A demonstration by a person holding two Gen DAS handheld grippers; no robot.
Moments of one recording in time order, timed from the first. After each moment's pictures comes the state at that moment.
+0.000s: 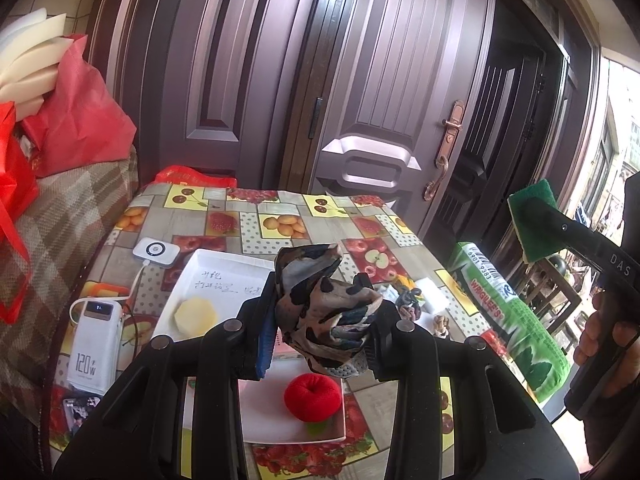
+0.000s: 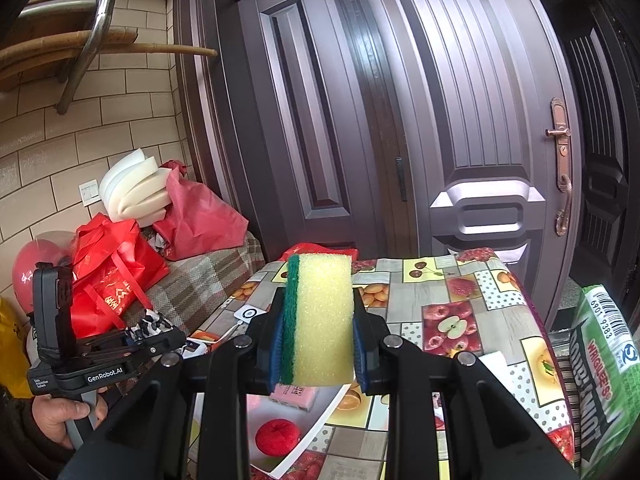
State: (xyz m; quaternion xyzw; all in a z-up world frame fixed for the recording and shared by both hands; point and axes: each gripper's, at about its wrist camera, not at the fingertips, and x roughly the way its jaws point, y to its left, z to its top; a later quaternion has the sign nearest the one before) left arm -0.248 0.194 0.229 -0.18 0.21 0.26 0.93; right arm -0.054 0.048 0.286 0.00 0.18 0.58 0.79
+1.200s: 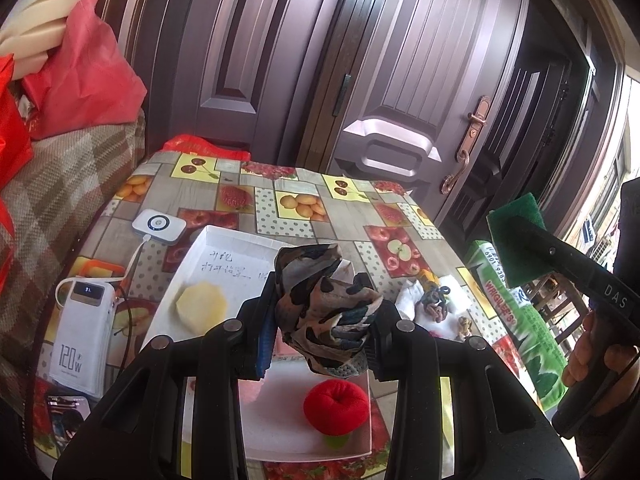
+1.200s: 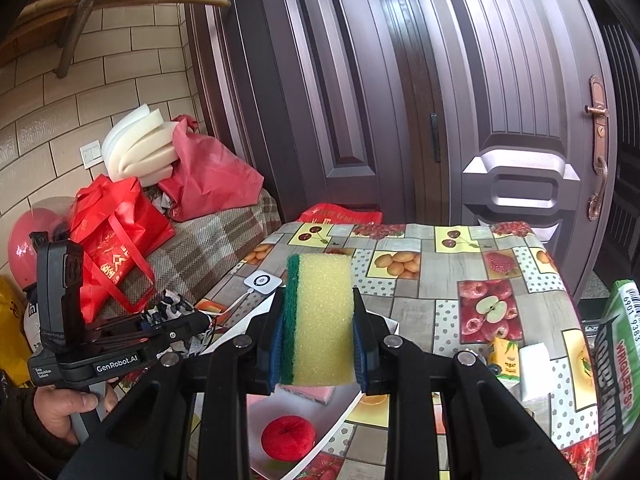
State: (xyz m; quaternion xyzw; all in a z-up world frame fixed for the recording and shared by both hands) left arm -0.230 0.240 0.193 -0.22 0.23 0.27 0.91; right arm -0.058 0.122 0.251 -0.05 0.23 0.61 0.76
